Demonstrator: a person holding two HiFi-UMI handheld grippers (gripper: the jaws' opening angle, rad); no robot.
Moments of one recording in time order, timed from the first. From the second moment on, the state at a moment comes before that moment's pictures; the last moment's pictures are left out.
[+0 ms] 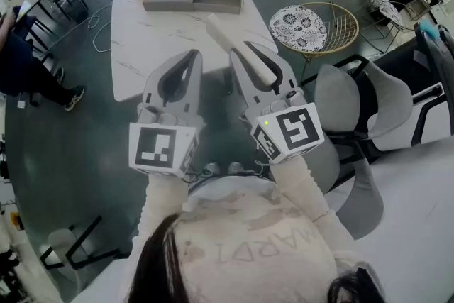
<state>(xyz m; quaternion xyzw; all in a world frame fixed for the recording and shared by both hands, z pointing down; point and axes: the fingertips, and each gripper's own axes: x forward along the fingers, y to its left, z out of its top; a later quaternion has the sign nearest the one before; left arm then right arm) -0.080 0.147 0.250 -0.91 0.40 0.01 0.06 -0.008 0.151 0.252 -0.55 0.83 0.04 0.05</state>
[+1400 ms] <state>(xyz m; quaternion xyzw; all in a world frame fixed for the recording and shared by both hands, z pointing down) -0.105 0.131 0.256 -0.93 0.37 0.03 0.05 -0.024 0.139 0.256 -0.58 0.81 0.04 0.04</state>
